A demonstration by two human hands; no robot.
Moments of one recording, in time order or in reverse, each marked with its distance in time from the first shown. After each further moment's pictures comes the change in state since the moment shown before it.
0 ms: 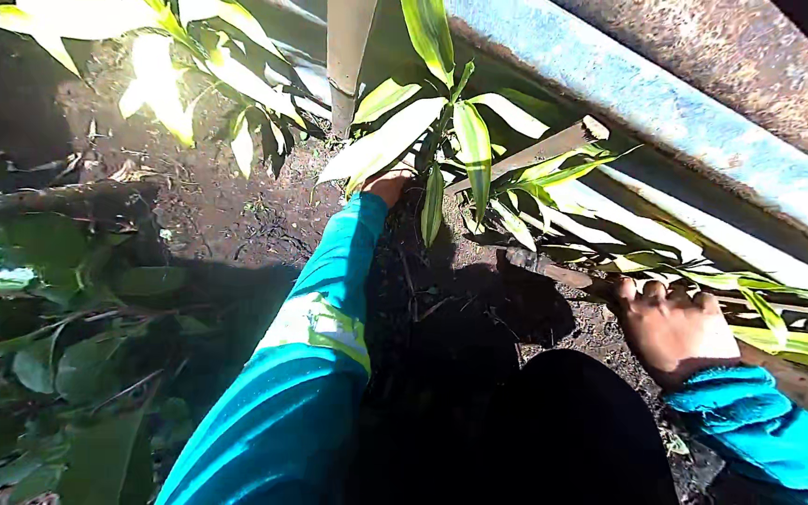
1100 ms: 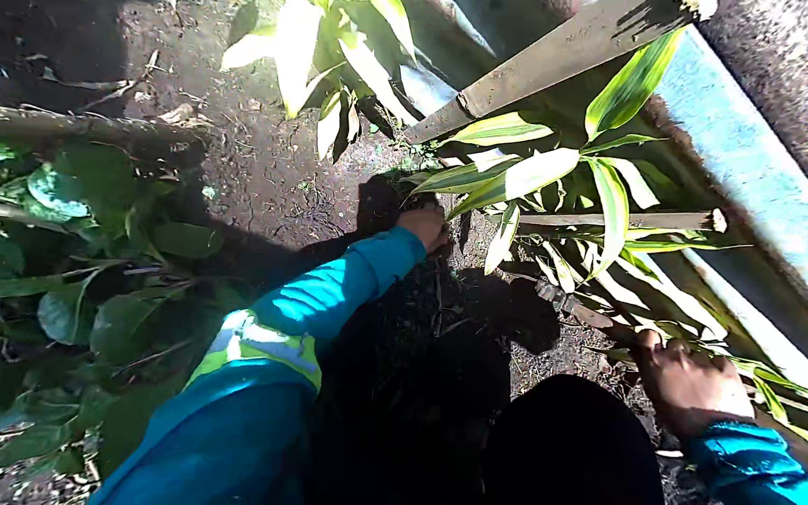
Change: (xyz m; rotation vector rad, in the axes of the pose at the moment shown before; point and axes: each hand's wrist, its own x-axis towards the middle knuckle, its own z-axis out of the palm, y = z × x) left_hand -0.065 -0.009 -0.021 -0.001 -0.231 -0.057; right_hand 0.015 -0.019 -0.020 -0.136 -0.055 0.025
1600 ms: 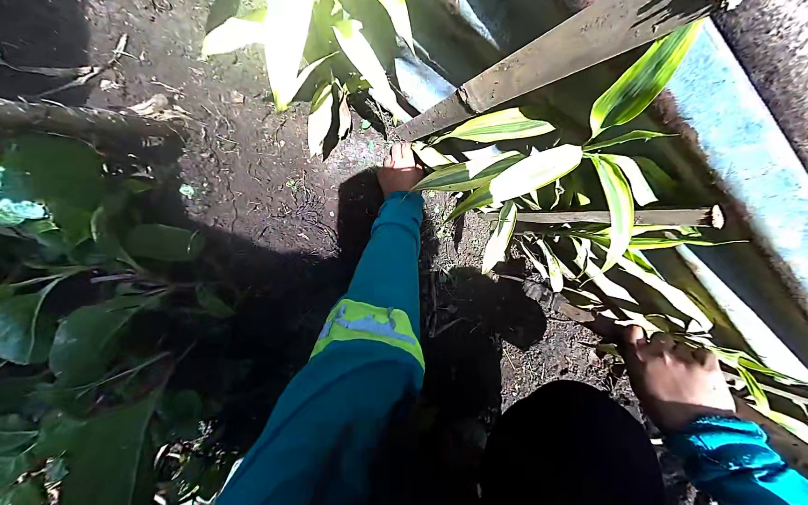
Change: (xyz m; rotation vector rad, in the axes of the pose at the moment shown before) left_hand 0.091 -0.028 -0.005 -0.324 0.663 -0.323; right_hand -0.006 -0.014 -0.005 -0.058 0.074 -0.009
